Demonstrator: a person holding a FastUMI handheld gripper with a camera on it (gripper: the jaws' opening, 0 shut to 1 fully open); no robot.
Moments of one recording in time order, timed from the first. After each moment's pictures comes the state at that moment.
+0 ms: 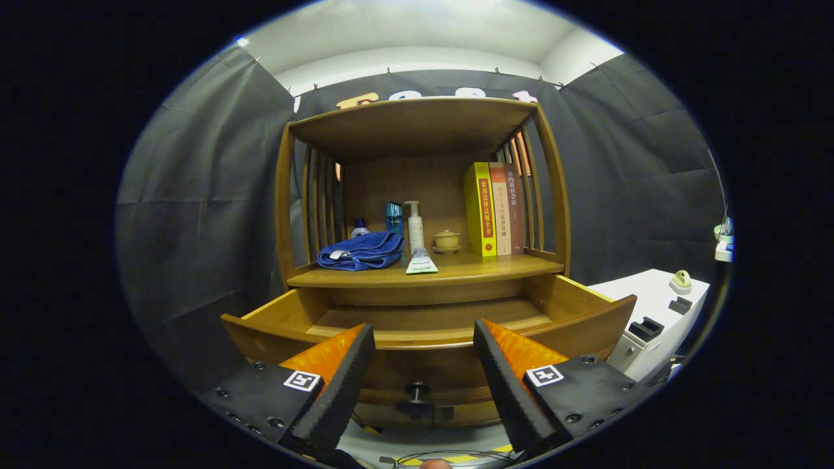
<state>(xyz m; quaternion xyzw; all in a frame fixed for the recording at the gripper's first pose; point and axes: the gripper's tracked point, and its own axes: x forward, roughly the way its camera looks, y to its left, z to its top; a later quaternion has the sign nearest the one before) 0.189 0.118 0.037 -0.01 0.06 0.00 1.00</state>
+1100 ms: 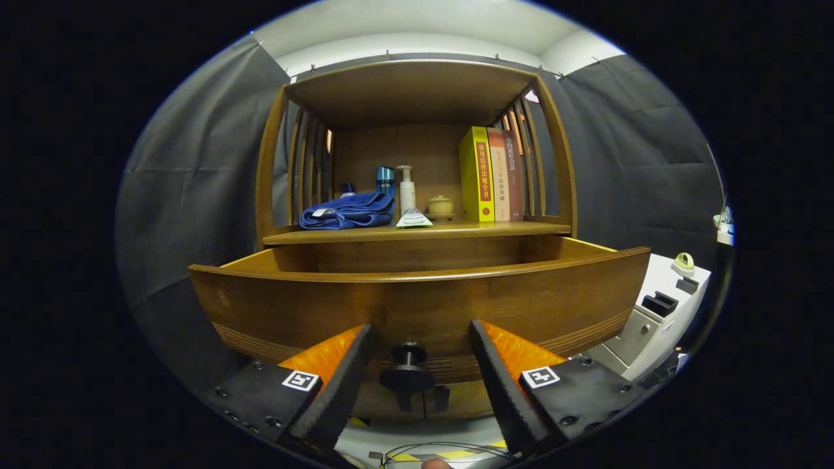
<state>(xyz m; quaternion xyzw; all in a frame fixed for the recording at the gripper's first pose) 0.237 0.110 -0.035 -0.03 0.11 -0.03 0.99</state>
